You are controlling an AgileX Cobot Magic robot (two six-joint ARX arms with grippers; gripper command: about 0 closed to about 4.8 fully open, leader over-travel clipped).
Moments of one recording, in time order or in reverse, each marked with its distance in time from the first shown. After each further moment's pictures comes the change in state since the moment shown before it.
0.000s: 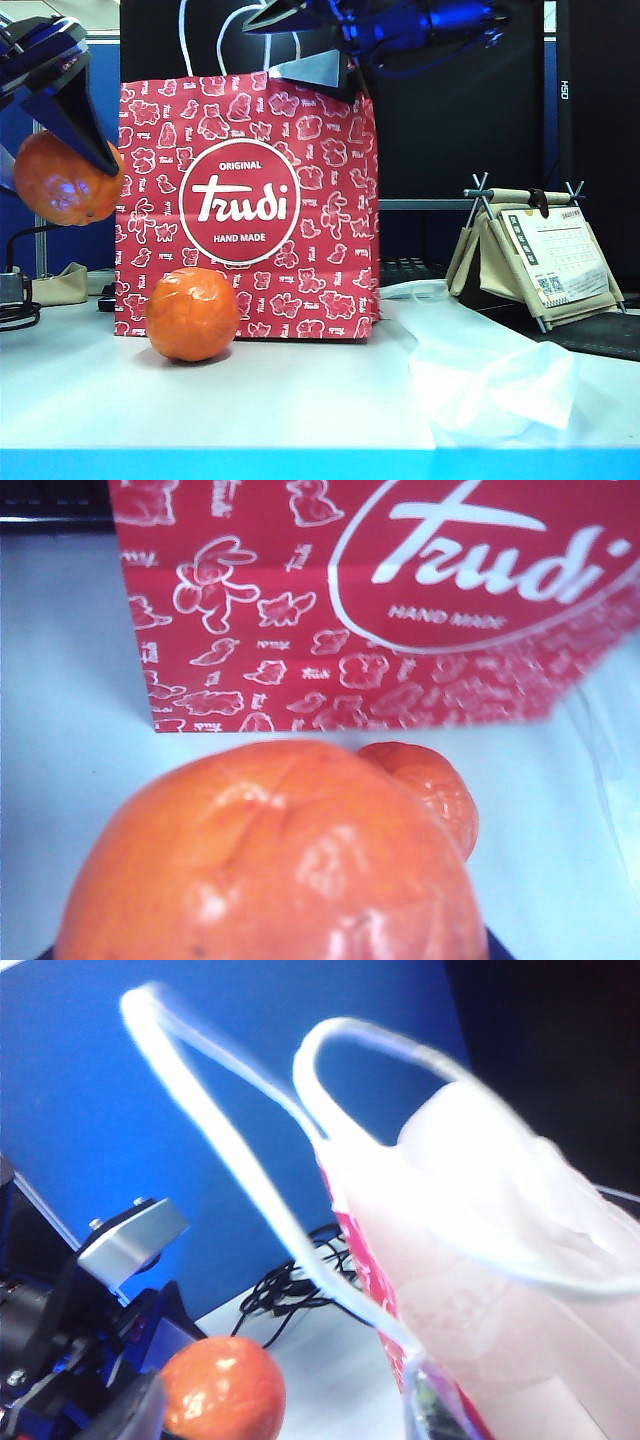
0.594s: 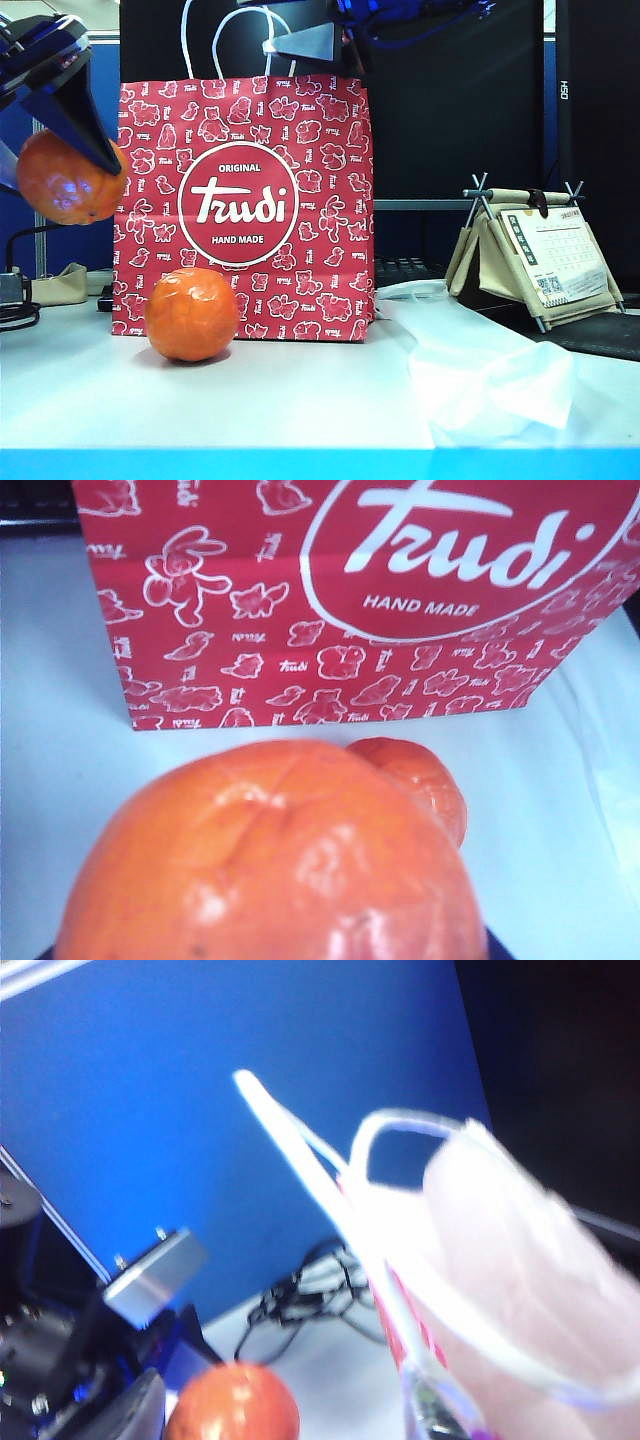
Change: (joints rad) left arm 0.000 0.000 0.000 -0.001 0.021 0.019; right arm 0.008 -0.017 0.085 -0.126 0.000 -0.033
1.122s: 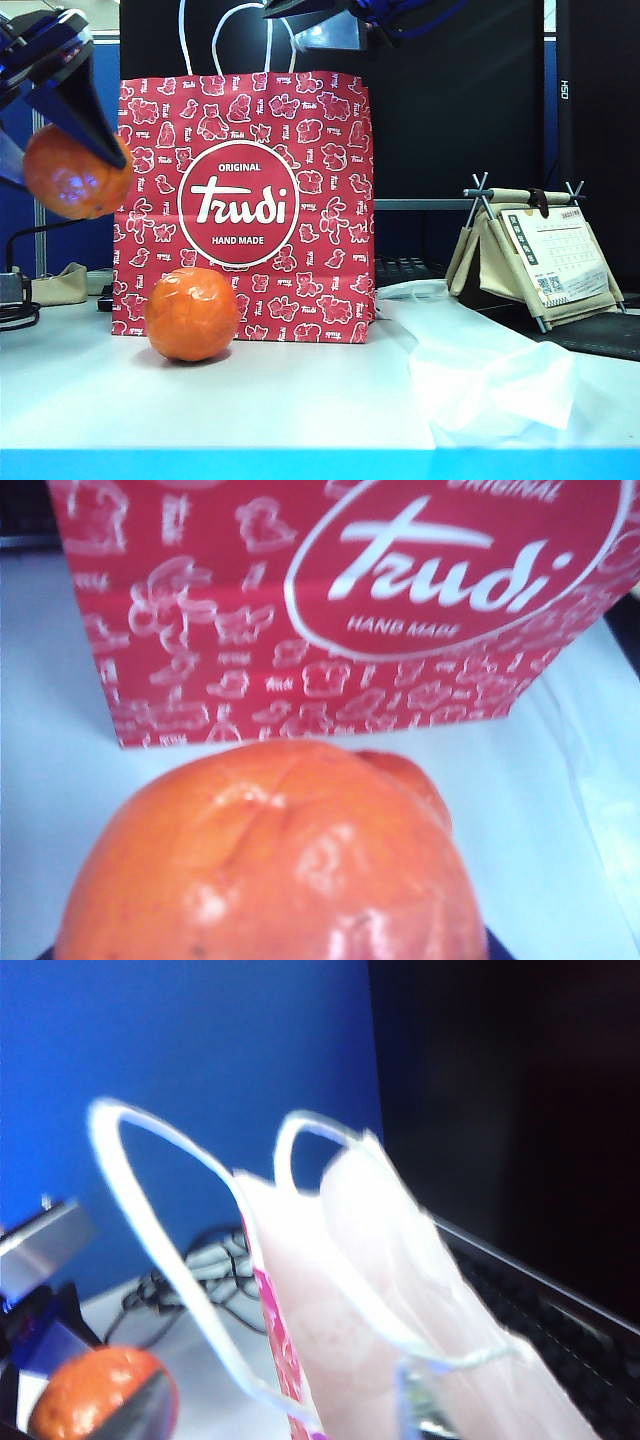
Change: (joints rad) left arm 0.000 0.000 0.003 0.021 0.022 0.003; right arm -0.006 -0.055 0.006 -0.100 0.161 -0.227
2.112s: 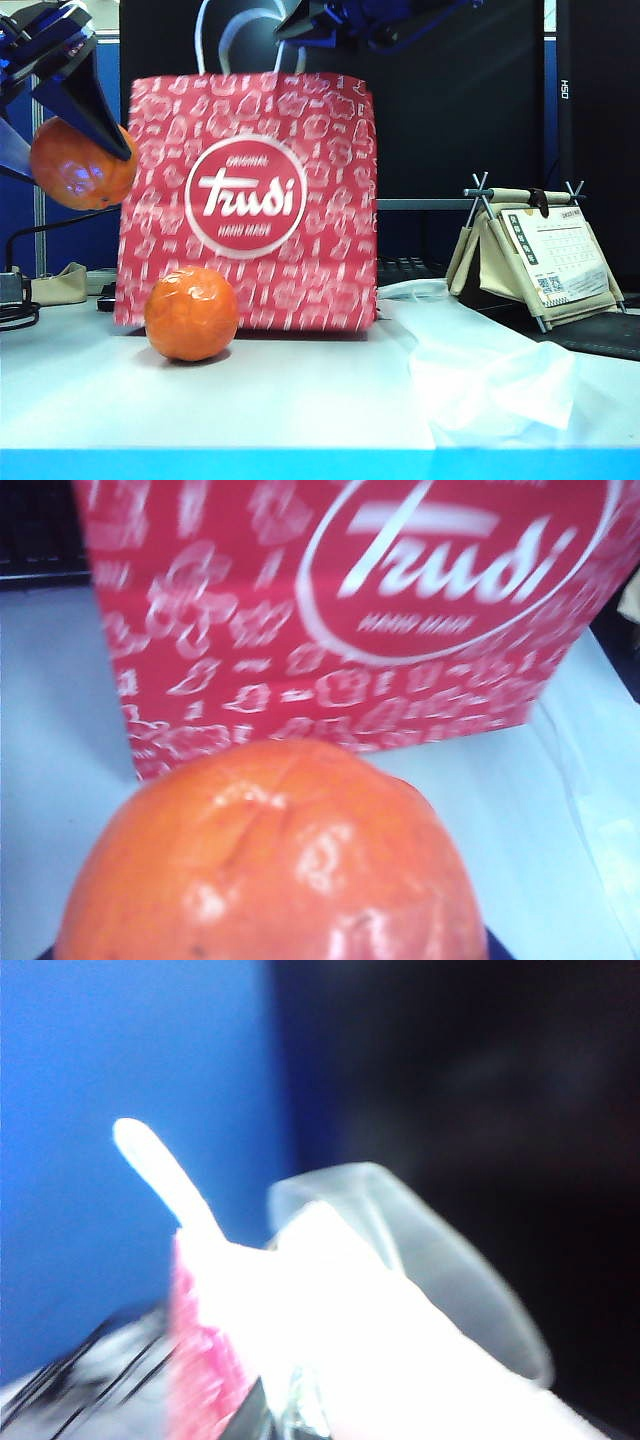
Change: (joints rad) left arm 0.000 -0.001 0.001 0.032 0.001 0.000; right arm 0.026 0.064 0.011 0.179 0.182 0.024
